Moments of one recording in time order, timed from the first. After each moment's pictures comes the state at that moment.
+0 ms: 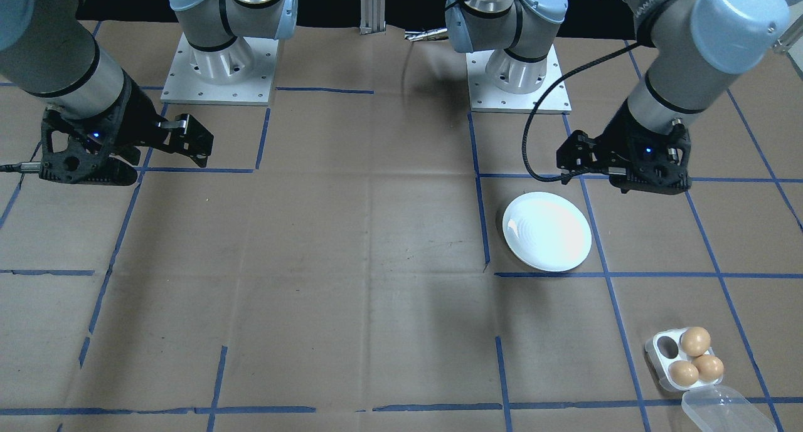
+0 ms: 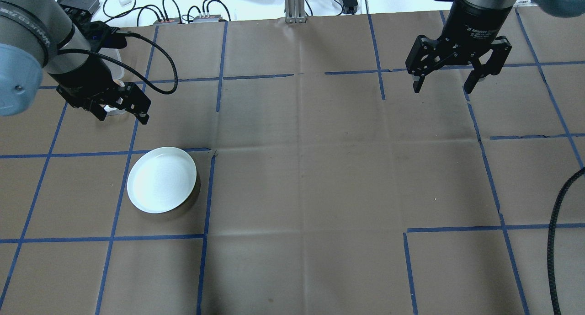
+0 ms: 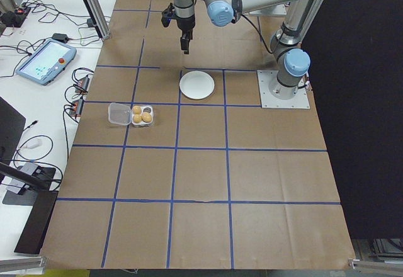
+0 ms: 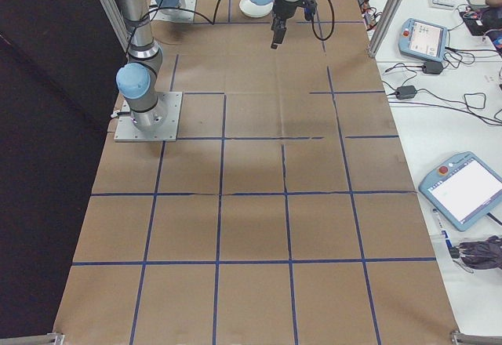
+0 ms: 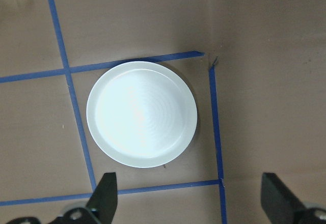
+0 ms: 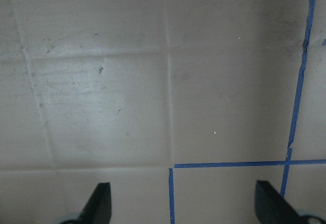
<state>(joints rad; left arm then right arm) -1.34 -1.63 -1.71 -1.42 1.58 0.40 1.51 -1.42 1.43 -1.38 -1.54 -0.02</state>
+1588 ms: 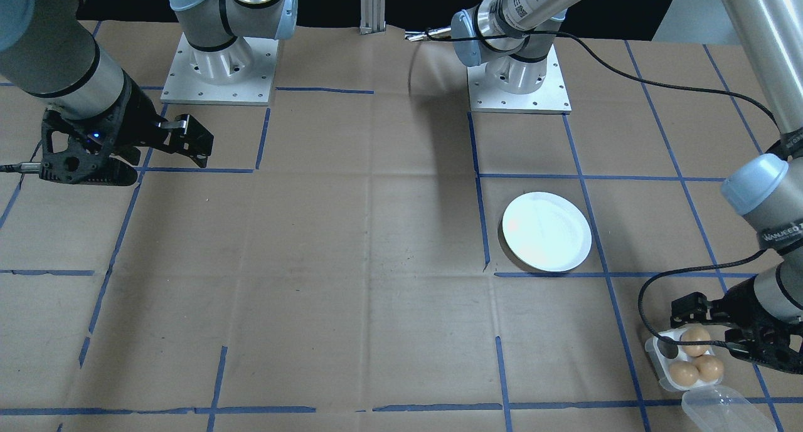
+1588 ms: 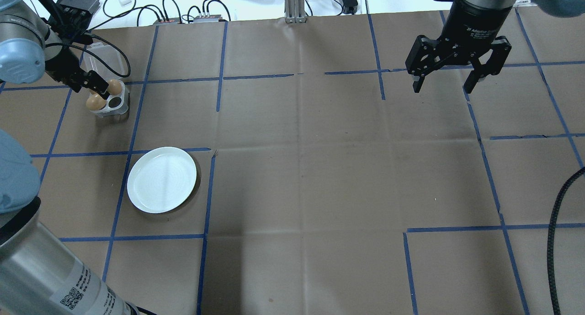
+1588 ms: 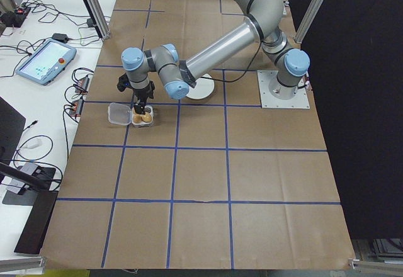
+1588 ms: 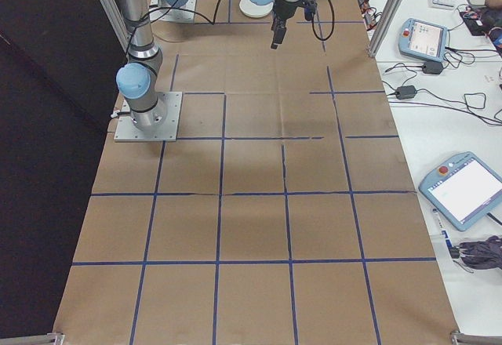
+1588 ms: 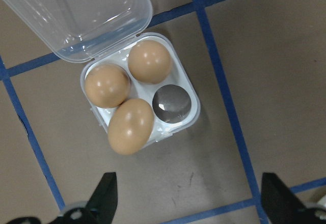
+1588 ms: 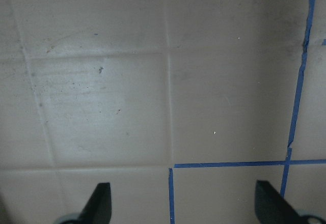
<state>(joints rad) -1.12 -2.19 -1.37 -1.14 1.58 0.76 1.51 -1.42 1.43 -1.38 -1.54 -0.02</state>
